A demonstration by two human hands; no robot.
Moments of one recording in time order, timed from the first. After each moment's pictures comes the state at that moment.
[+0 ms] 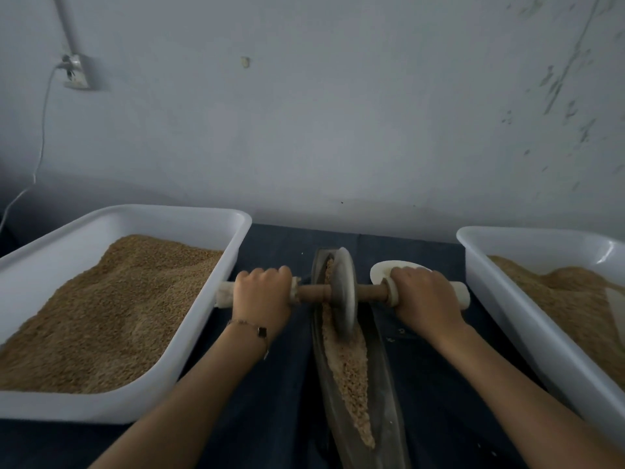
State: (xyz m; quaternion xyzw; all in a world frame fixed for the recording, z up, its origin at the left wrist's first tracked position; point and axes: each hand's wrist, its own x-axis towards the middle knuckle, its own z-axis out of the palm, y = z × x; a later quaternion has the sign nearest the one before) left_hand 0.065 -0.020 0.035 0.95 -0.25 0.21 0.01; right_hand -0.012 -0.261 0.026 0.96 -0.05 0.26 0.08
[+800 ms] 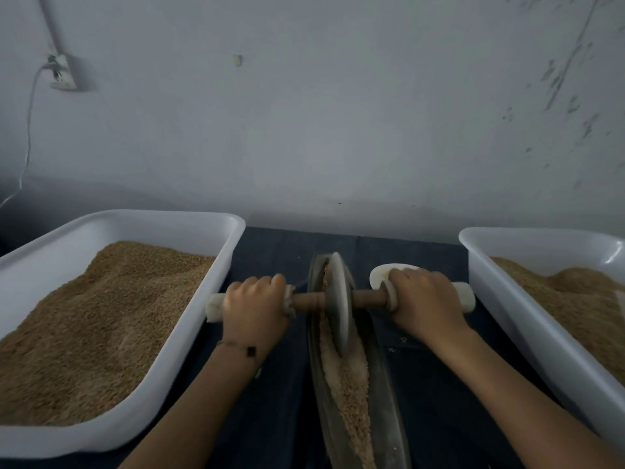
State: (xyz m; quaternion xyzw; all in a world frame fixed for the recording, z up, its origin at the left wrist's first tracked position) left_hand 0.074 -0.018 0.017 0.92 -0.26 0.27 0.09; right_hand -0.006 -0.259 0.030 0.97 -0.06 0.24 0.08
